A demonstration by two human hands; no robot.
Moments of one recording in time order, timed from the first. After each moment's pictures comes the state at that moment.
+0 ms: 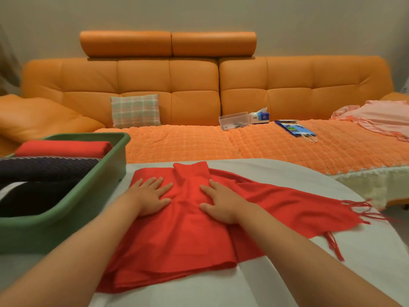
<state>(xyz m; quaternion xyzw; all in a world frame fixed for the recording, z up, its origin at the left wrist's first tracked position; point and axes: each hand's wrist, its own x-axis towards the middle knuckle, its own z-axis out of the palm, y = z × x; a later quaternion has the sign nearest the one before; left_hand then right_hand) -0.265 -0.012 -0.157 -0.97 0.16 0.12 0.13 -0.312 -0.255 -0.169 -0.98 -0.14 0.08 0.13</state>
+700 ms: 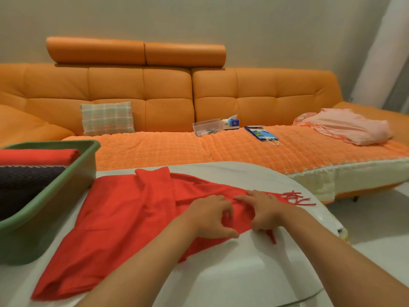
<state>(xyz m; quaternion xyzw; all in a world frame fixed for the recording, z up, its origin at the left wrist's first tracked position) -0.361 -0.204 -0.156 -0.89 0.44 -0.05 -0.13 -0.395 -0.417 -0.141 -0.99 0.00 0.15 0.08</state>
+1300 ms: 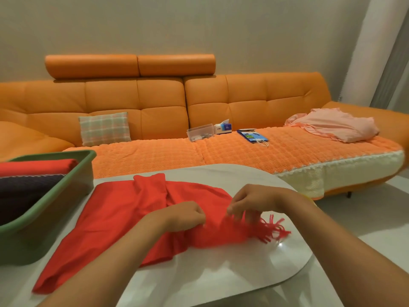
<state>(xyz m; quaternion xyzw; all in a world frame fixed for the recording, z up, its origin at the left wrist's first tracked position) -0.384 -0.185 -0.119 -0.88 0.32 0.23 -0.25 -0.444 -0.418 -0.072 -0.90 -0.05 0.22 0.39</state>
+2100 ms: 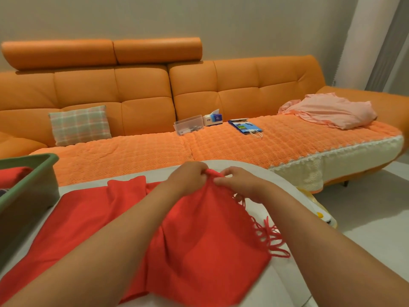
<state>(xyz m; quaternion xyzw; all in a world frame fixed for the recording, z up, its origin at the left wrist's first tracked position) -0.270 -0.271 -0.113 -0.92 0.34 -0.04 -0.17 -0.354 -0.436 -0.113 -0.83 0.07 0.05 0.55</state>
